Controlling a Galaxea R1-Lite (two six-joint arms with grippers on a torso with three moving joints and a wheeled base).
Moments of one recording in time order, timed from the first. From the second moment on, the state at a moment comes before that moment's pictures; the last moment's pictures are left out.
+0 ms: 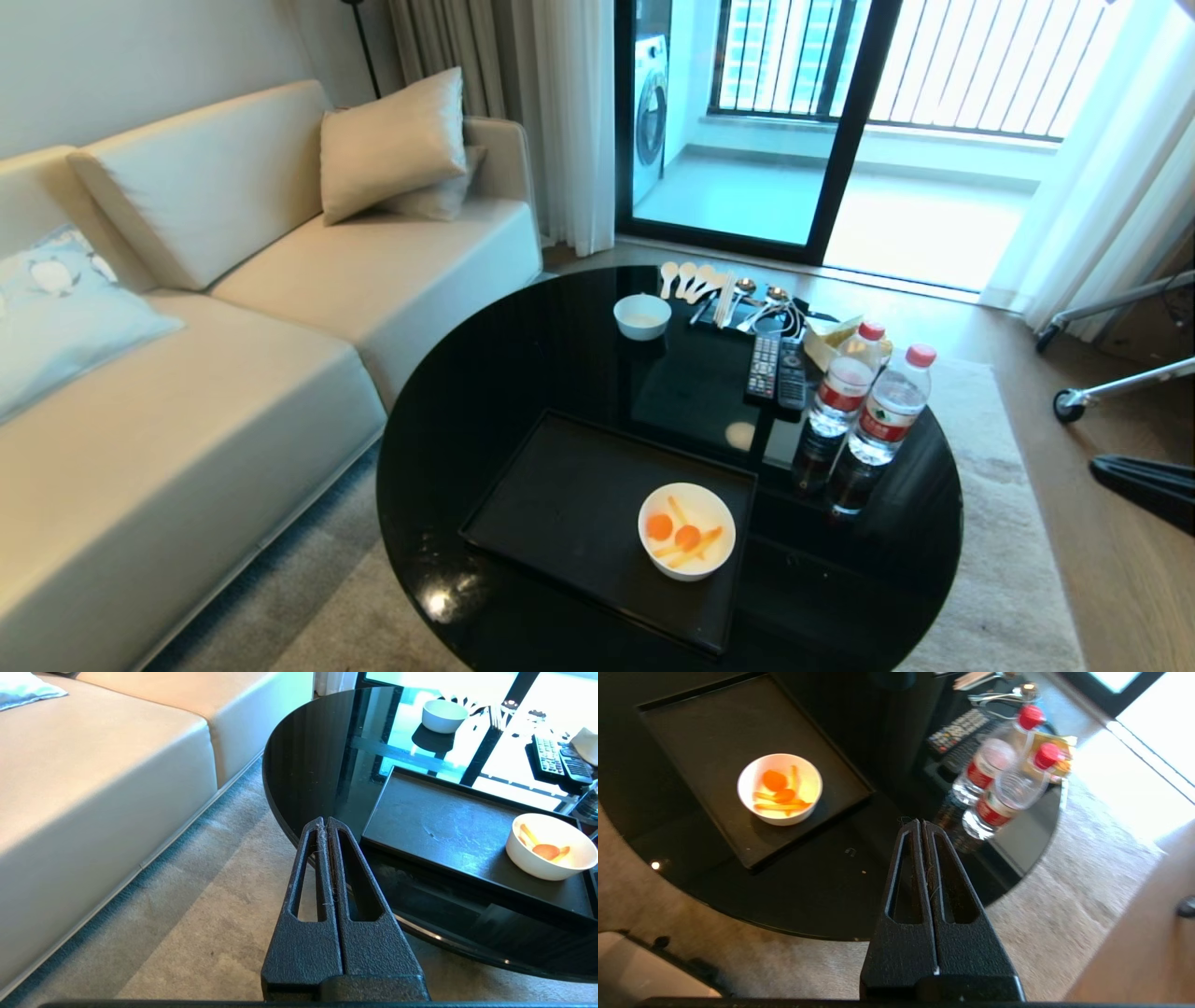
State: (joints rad) left arm 0.00 0.00 0.00 -0.01 0.01 -0.09; right arm 0.17 0.93 -0.55 -0.08 0.19 -0.35
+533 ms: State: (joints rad) left arm 0.00 0.00 0.00 -0.01 0.01 -0.09; right arm 0.45 1.48 -0.84 -0.12 0.18 -0.15
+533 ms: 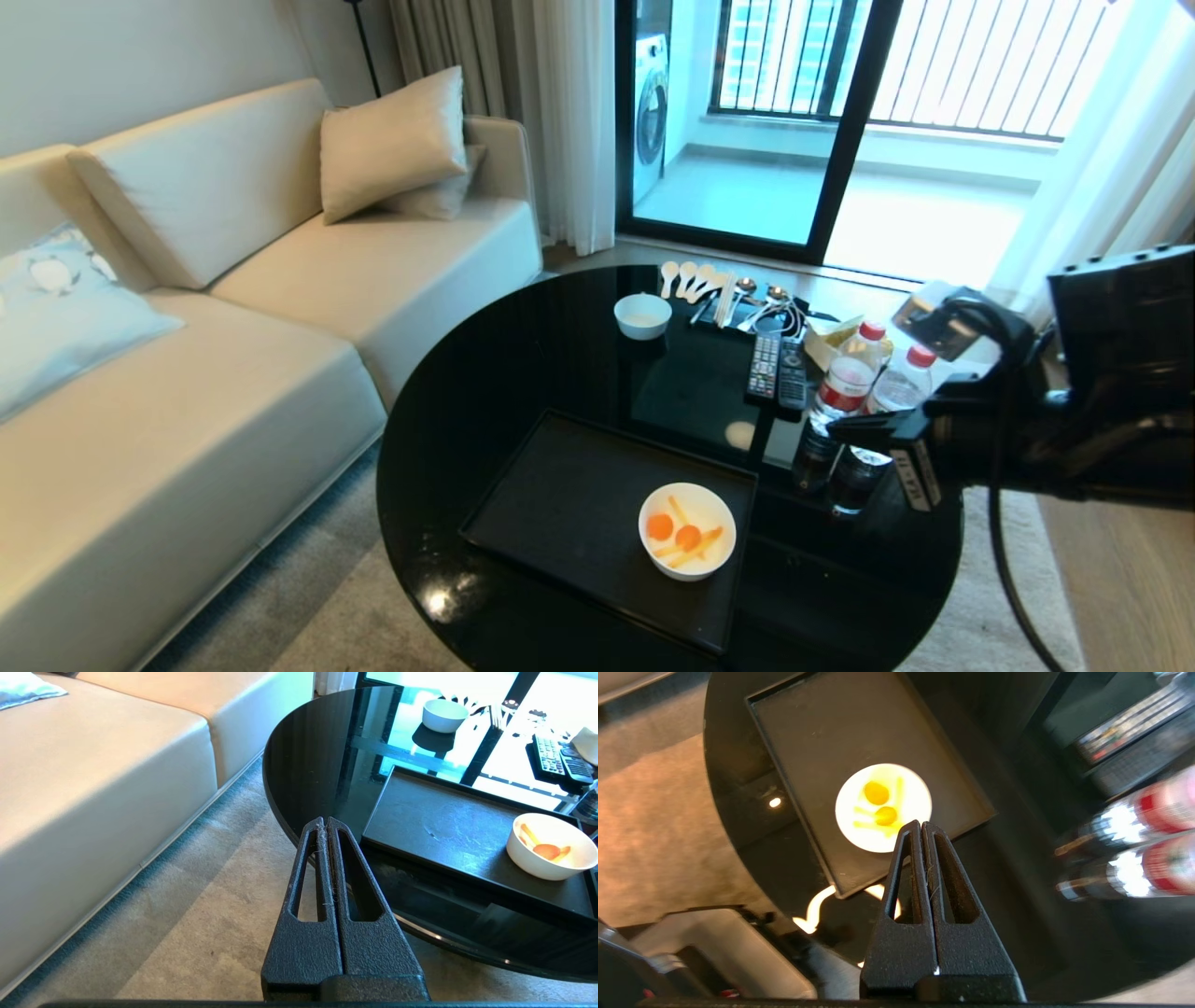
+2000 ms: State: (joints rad) left arm 0.00 0.00 0.00 -0.01 0.01 -0.09; right arm 0.65 2.11 -1.35 0.35 -0.17 0.49
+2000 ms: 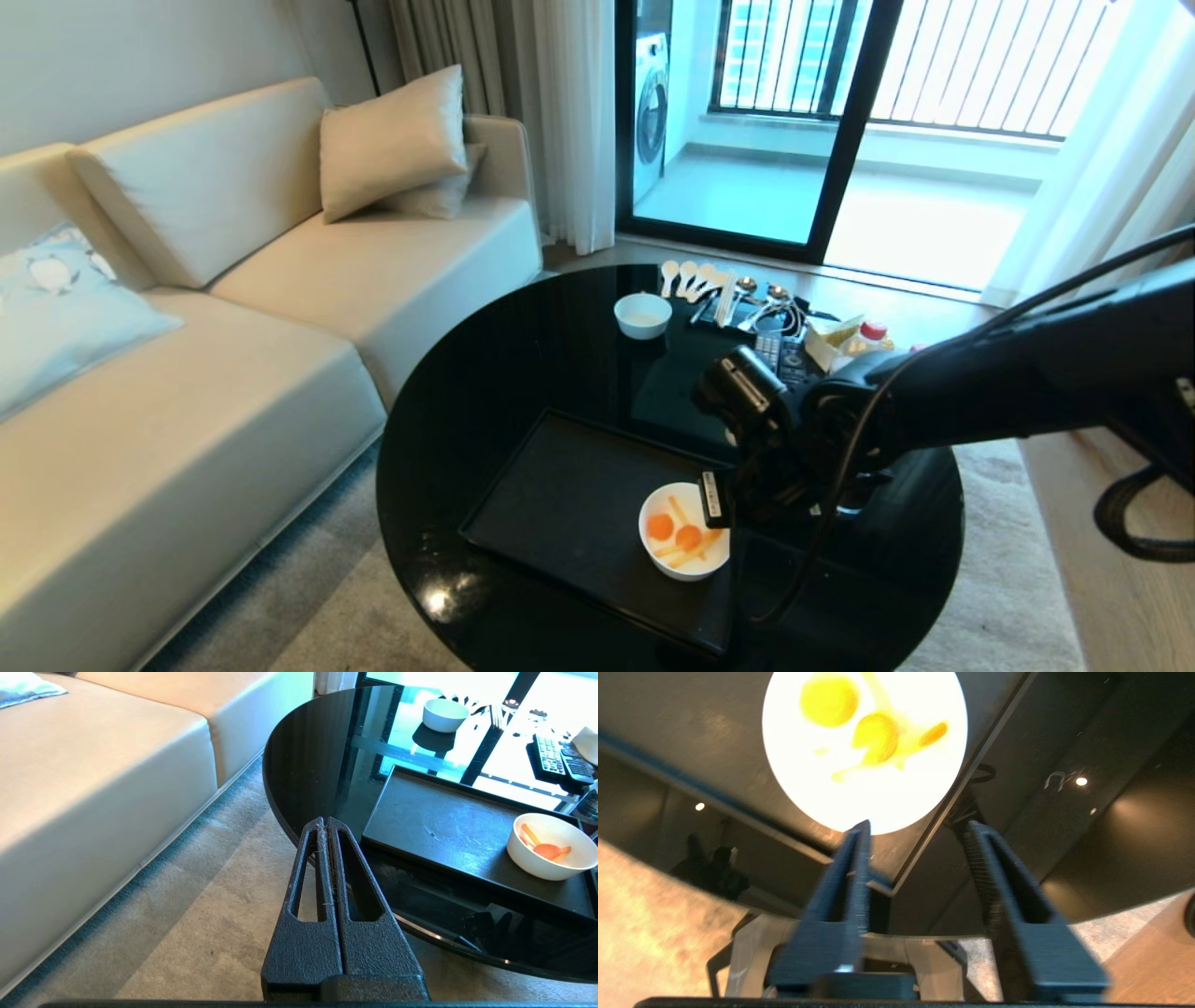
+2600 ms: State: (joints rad) left arm 0.00 0.00 0.00 -0.01 0.01 -0.09; right arm 0.64 2.25 -1.48 0.35 -0.31 0.49
